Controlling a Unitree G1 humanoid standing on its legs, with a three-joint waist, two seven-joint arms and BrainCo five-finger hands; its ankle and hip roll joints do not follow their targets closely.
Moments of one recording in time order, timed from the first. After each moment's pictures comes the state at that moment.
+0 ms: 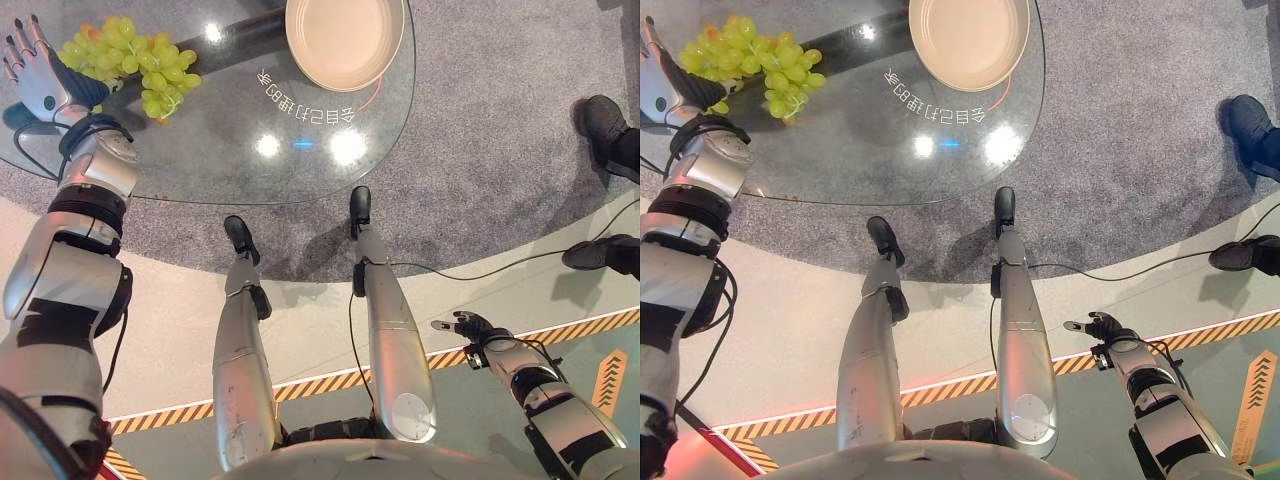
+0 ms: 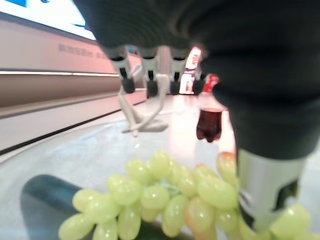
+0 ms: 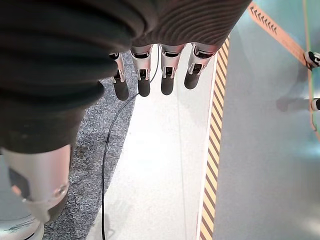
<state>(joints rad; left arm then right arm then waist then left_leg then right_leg) -1.18 0.76 -0.52 1.10 0.12 0.23 0.77 -0.34 -0.49 0.37 1.10 0.20 0.14 0.01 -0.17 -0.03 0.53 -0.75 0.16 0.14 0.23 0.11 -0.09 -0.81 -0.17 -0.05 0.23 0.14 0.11</state>
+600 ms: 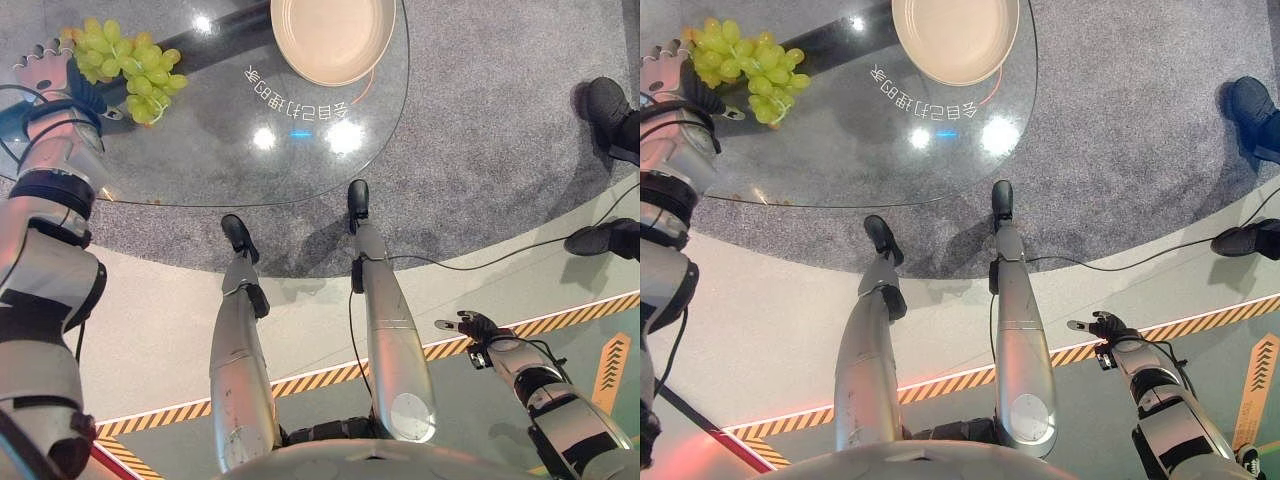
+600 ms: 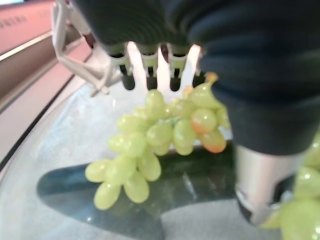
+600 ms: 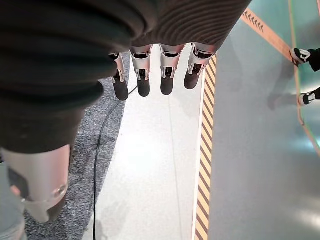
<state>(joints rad) -1.28 0.88 -0.77 1.15 0.38 0.25 0.18 -0.33 -0.51 0.35 1.08 0.20 0.15 -0.01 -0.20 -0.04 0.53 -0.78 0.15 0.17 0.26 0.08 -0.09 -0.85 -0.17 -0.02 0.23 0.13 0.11</state>
